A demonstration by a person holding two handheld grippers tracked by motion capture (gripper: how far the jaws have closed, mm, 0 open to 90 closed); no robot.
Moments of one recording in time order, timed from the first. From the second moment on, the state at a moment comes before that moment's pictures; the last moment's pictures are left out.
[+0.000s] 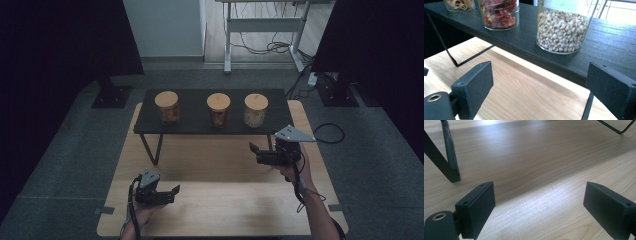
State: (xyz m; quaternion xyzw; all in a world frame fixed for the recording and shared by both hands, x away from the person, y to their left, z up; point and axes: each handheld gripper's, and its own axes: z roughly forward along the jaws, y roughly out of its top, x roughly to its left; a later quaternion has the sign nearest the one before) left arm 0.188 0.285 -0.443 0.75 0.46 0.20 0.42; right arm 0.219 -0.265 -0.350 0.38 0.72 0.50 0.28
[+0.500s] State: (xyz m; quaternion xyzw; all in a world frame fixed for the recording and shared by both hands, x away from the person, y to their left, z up) left arm 0.186 0.285 -0.442 0.75 0.46 0.20 0.42; right arm 0.197 -0.270 -0.374 0.37 0.72 0.52 0.28
